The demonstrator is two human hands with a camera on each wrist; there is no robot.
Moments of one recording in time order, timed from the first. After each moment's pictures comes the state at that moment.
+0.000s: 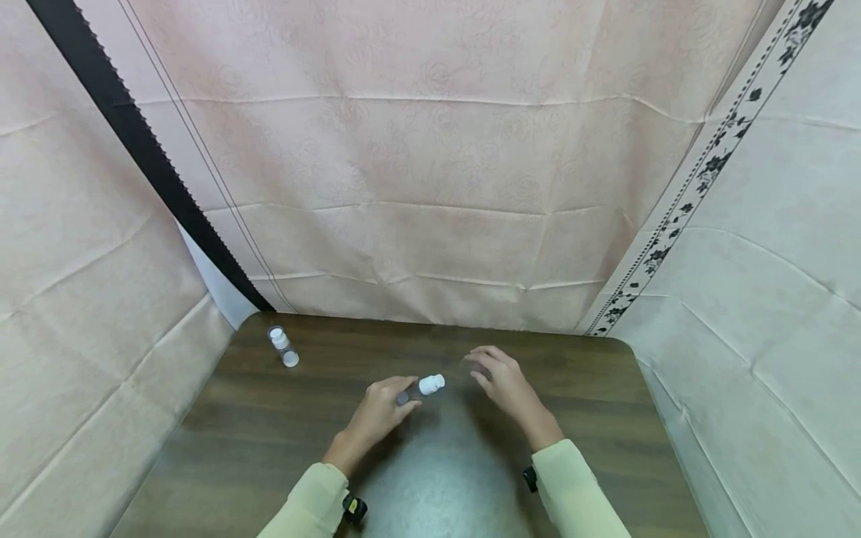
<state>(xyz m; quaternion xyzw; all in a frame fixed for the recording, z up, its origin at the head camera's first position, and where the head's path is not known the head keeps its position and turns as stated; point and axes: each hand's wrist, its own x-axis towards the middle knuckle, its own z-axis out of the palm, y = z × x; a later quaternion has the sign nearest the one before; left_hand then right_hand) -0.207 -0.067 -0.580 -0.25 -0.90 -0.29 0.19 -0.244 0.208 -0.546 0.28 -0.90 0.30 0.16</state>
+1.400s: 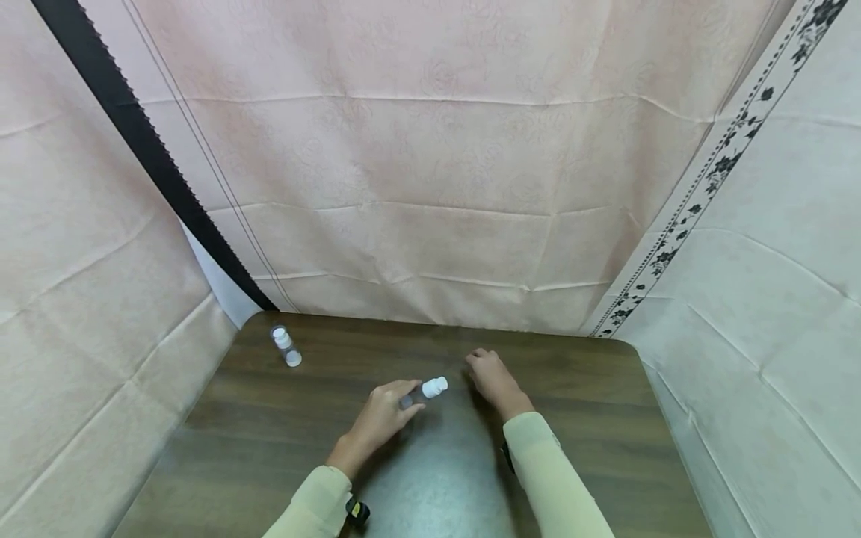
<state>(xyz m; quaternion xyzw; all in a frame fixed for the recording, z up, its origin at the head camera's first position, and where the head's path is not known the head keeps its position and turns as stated) -0.206 -0.068 -0.591 -0.24 -0.91 -0.29 0.18 -0.295 0.187 -0.598 0.22 -0.96 0.15 0.01</state>
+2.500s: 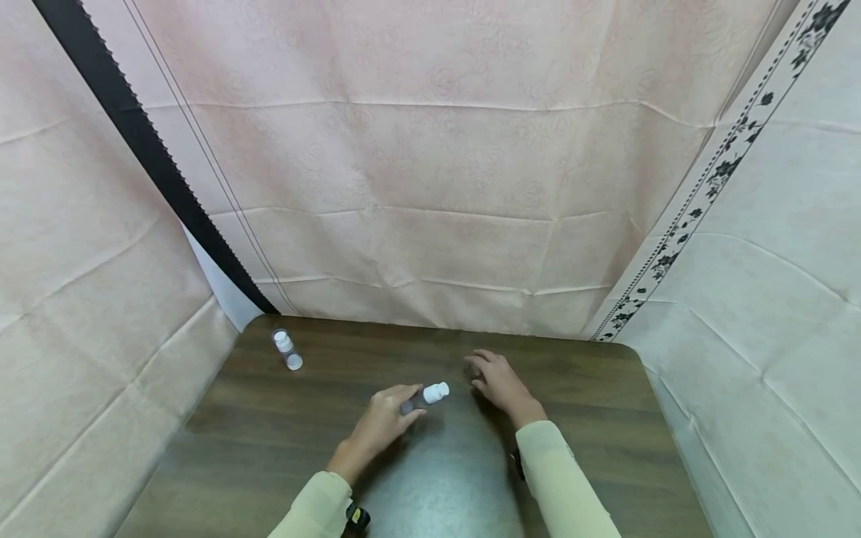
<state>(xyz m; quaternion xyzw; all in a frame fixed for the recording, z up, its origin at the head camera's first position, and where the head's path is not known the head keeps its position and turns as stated) -0.204 -0.069 -0.591 -0.26 -0.90 -0.29 0.20 -0.287 0.206 -0.596 0.21 -0.95 0.22 -0.02</state>
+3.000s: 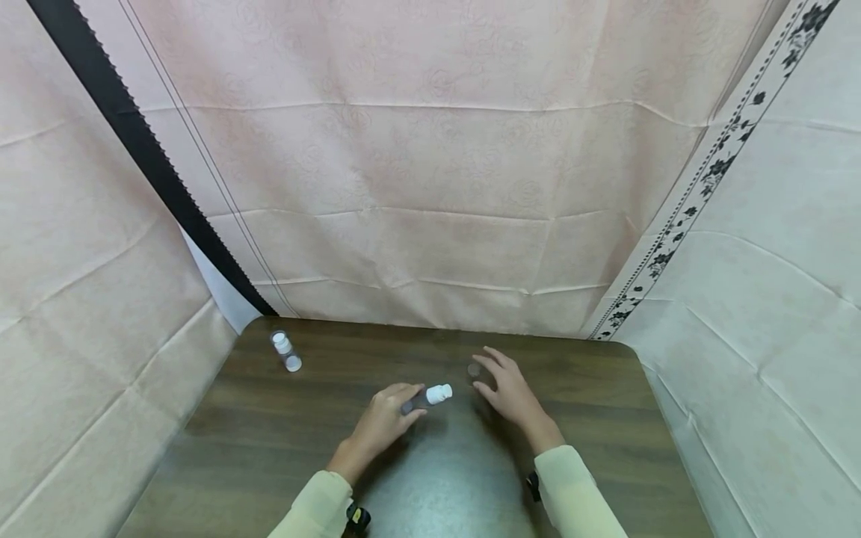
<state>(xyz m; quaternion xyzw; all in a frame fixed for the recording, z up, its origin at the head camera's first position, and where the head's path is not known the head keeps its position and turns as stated) -0.203 -0.069 -0.587 -0.27 -0.91 -0.25 0.20 -0.254 0.221 -0.580 0.20 -0.93 0.30 0.04</state>
